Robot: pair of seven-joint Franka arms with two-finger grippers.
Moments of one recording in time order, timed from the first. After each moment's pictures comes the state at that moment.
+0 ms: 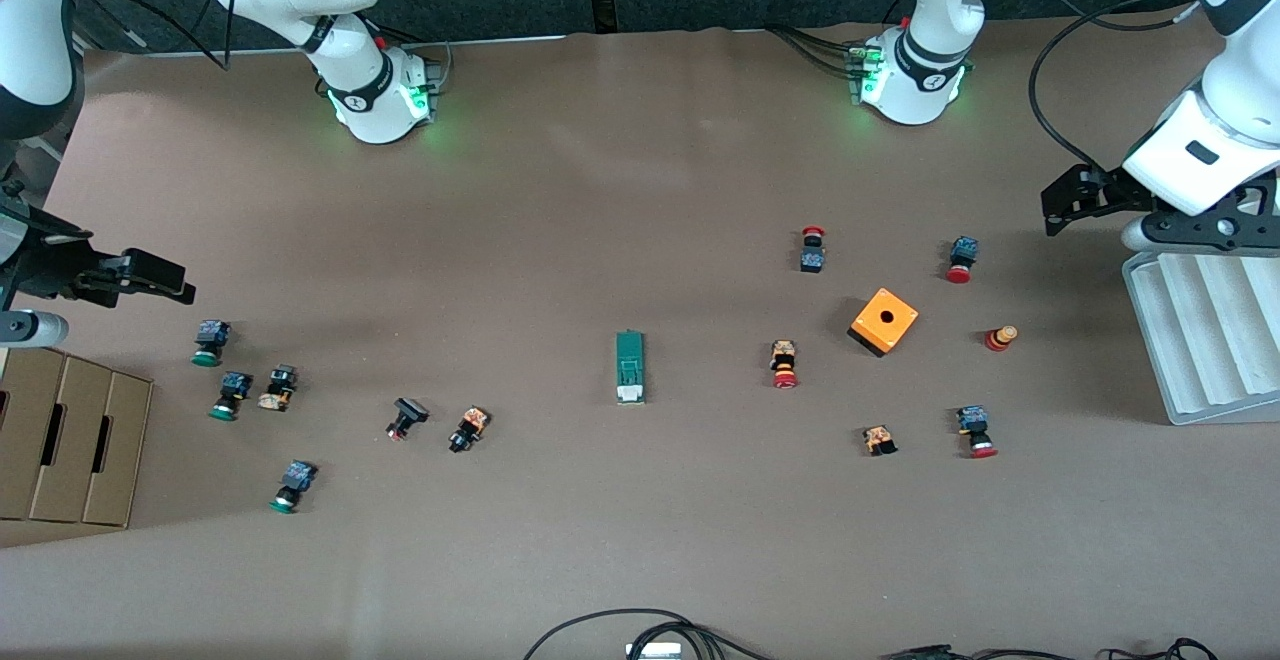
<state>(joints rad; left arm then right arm) -0.04 -0.06 -0.06 -1.70 0.05 1.61 0.01 0.01 0.08 -0.09 -1.57 0.06 1.60 -0.04</state>
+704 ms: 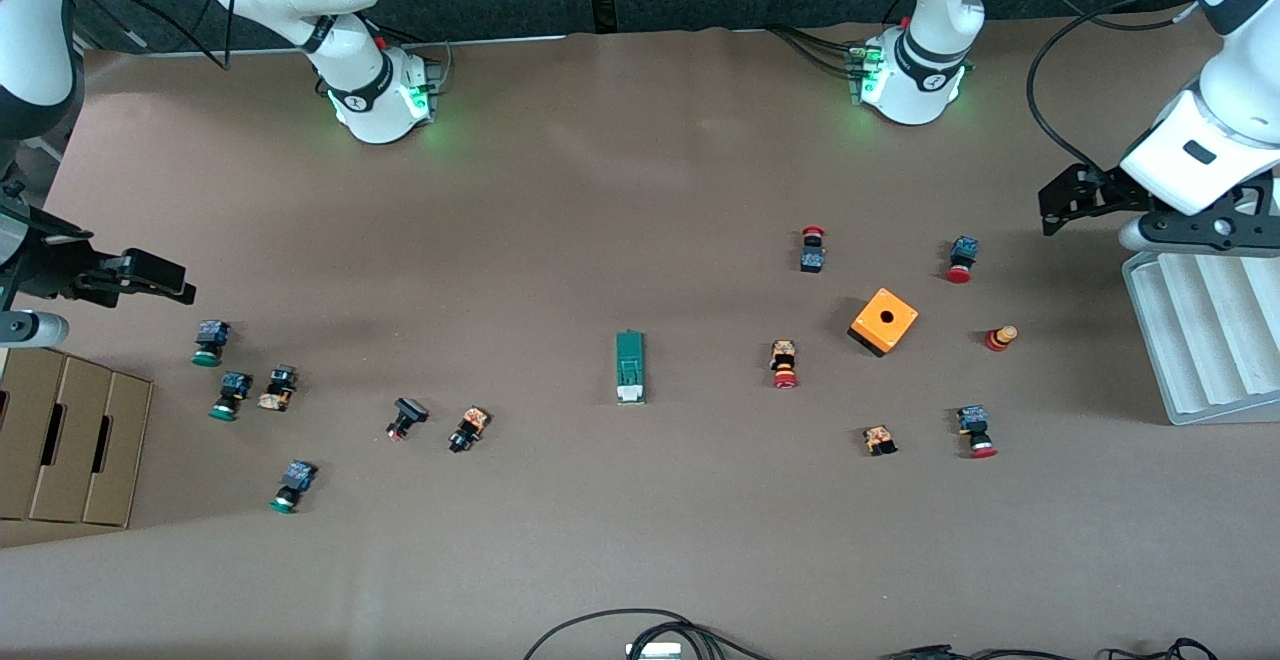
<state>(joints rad) -0.04 -0.06 -0.07 -1.70 0.04 1.61 0.01 0.01 0.08 -0.09 -1.57 0.06 1.60 -0.04</state>
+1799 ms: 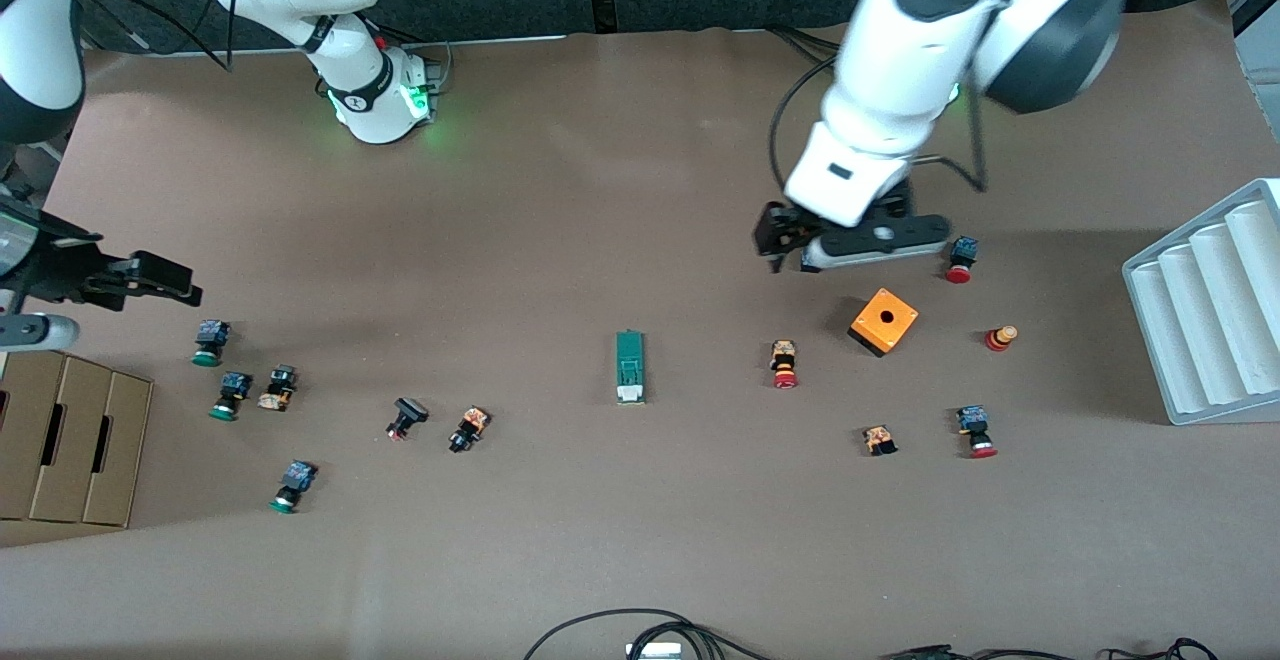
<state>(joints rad) -0.09 0.11 -0.54 -1.70 0.11 1.96 -0.83 0.04 0.09 -0.08 -1.57 0.06 1.60 -0.05</state>
